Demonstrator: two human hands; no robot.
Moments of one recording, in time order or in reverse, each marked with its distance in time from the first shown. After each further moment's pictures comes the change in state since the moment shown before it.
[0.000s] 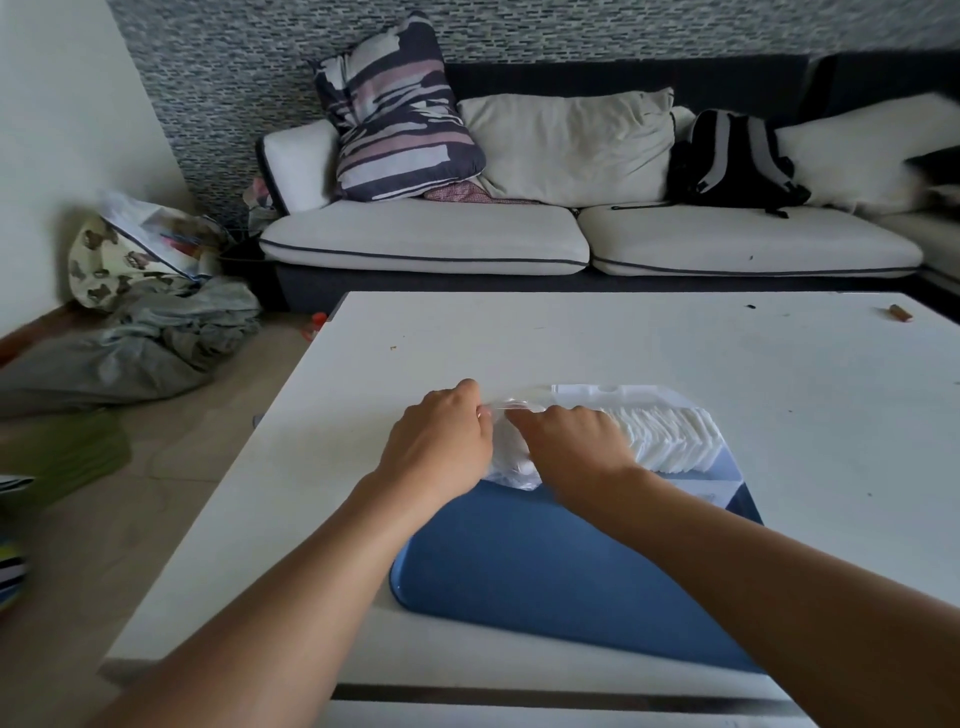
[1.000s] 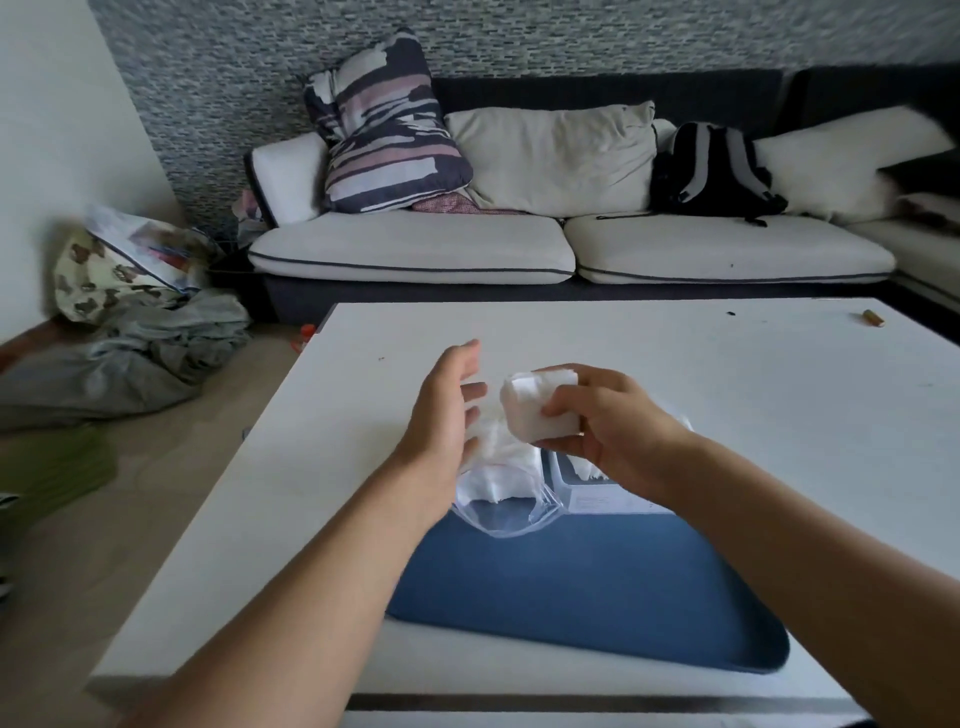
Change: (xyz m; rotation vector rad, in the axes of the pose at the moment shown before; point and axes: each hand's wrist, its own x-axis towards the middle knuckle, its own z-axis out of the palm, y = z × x) left_hand -0.009 0.045 -0.026 -1.339 -0.129 -0.473; right_hand -0.020 0.038 -0.047 1.839 -0.086 0.397
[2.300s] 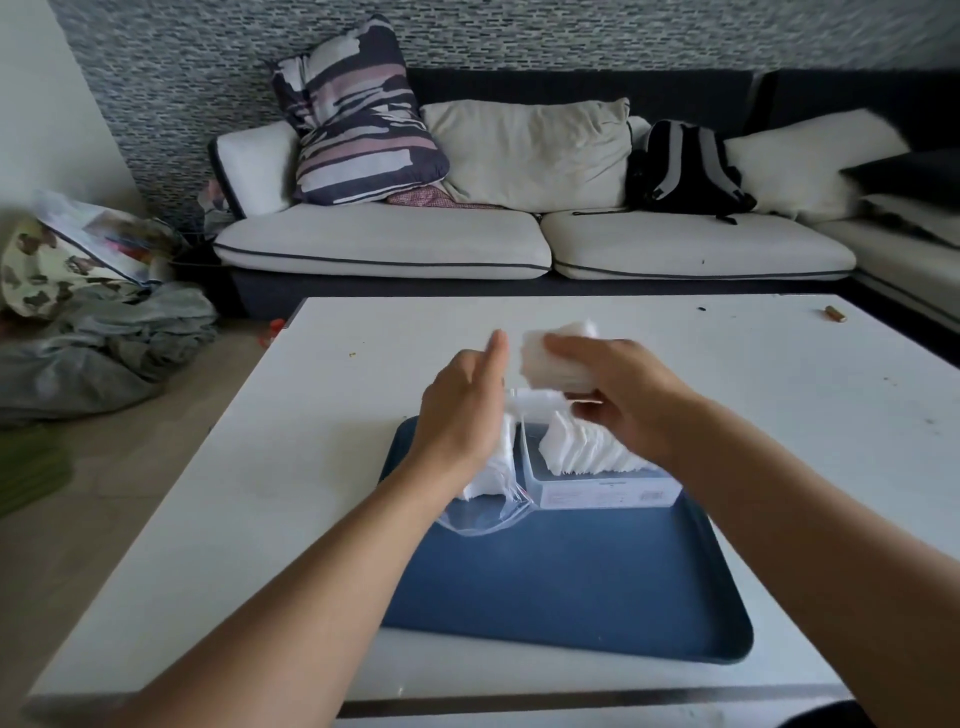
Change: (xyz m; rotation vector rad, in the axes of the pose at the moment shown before) left_hand 0.019 -0.014 0.031 0.454 0.053 0.293; right_hand 0.010 -0.024 -0.023 -0.146 0.215 0.010
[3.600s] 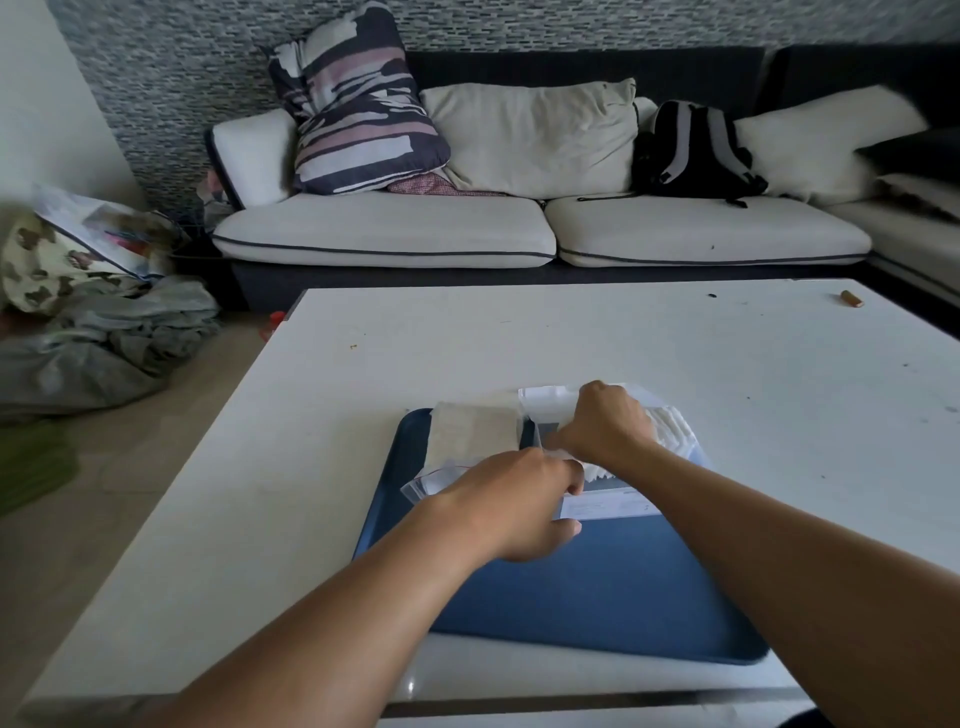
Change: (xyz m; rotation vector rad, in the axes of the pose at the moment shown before) left_hand -0.016 -0.041 0.026 0.971 -0.655 0.470; right_hand 0.065 0.079 -0.003 -1.189 0.208 -0.029
